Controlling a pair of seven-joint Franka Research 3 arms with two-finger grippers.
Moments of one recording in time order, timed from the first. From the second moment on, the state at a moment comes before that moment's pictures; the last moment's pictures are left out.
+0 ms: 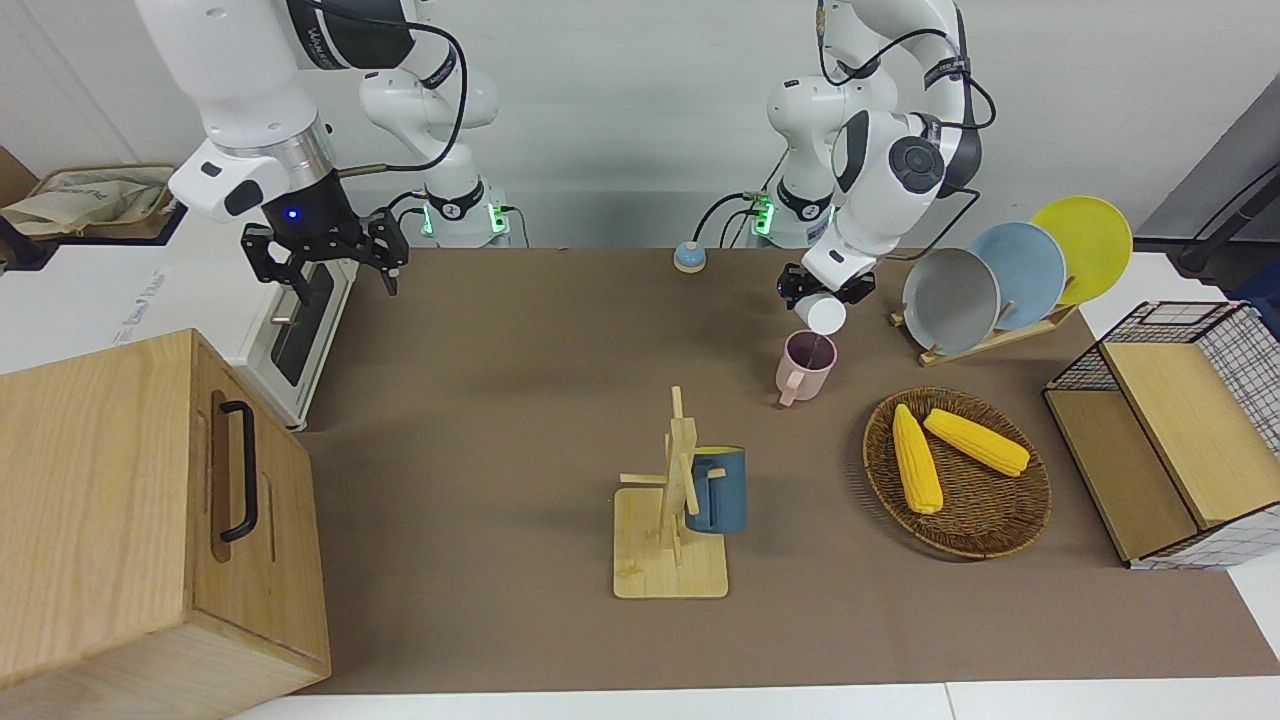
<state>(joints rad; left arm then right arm) 0.10 -0.15 -0.31 -2.28 -0.18 1.96 -0.02 0.01 0.18 0.05 -1.33 -0.01 1.55 -0.08</state>
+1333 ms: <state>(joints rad) 0.11 -0.15 -0.31 -2.24 -0.15 1.88 -0.02 0.01 0.18 0.05 -1.33 -0.01 1.55 -0.08</state>
